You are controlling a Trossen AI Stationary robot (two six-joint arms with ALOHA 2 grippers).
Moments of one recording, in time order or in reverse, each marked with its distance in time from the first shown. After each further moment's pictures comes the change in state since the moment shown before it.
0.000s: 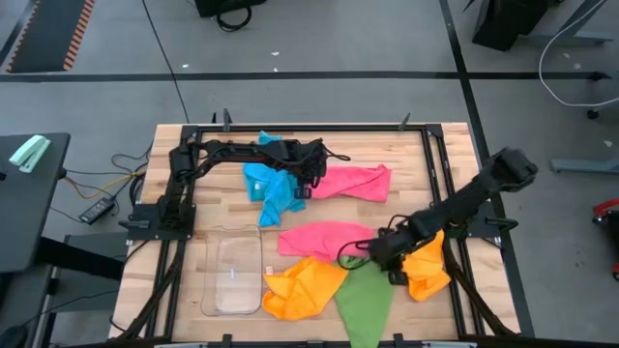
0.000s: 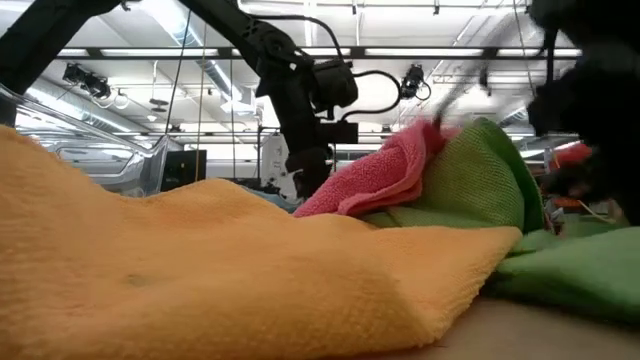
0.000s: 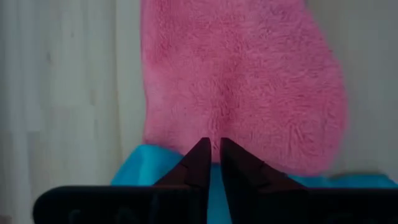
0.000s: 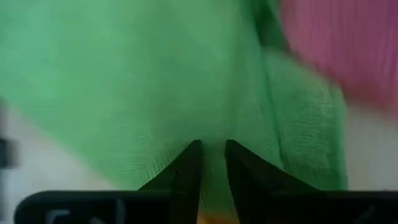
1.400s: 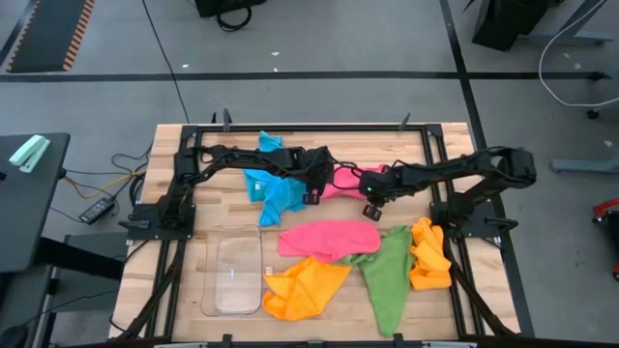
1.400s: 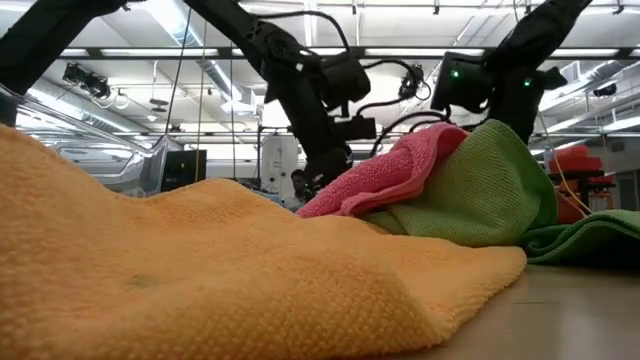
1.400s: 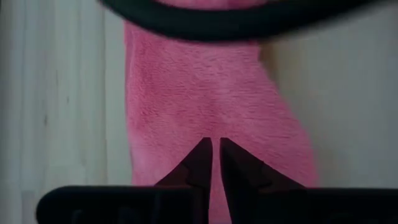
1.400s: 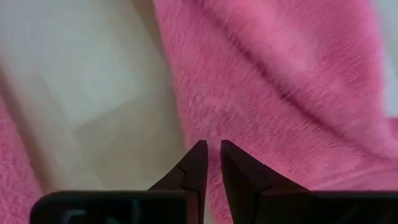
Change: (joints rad) left arm -0.038 0.048 -0.001 0.159 0.000 0.009; right arm -0.639 -0.040 0.051 -0.136 0.355 -0.260
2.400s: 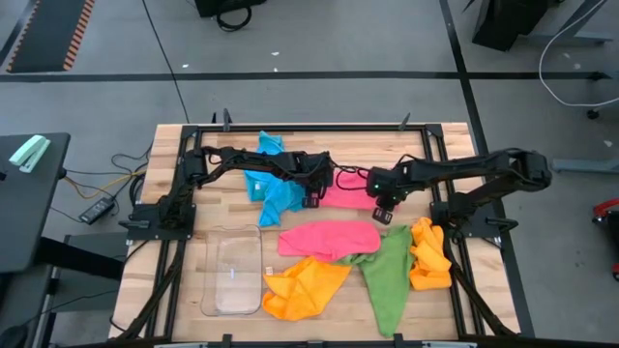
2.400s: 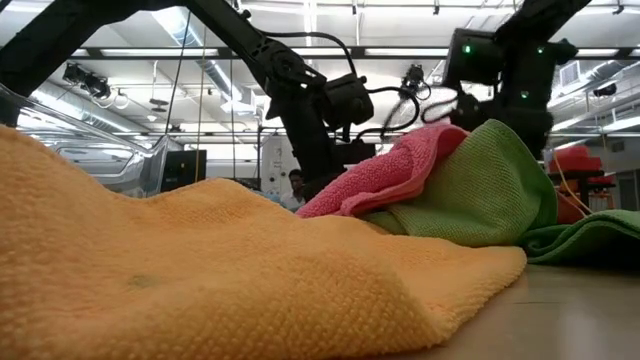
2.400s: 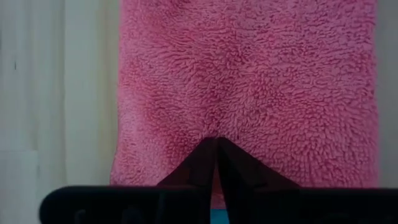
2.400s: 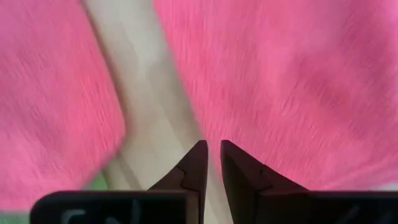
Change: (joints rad) left arm -0.003 0.058 0.001 -0.029 -0.001 -0.047; right arm 0.008 -0.142 0.056 -0.211 -0.164 0.029
